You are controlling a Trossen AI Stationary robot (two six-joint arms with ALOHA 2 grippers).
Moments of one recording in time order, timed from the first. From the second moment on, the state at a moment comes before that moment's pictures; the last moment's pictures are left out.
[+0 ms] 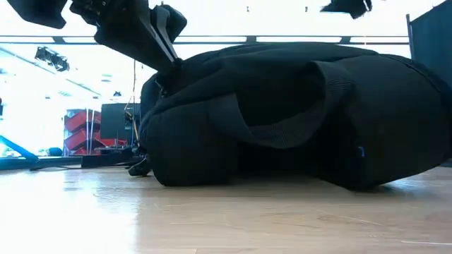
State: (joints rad) left arm -0.46 1.54 1.01 -0.29 -0.33 0.05; right arm 0.44 0.94 0.75 -0.18 0.53 0.03
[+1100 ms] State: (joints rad) left arm -0.47 1.53 1.05 -0.28 -0.42 0.11; right arm 0.39 1.75 1.35 -0.57 0.49 0.03
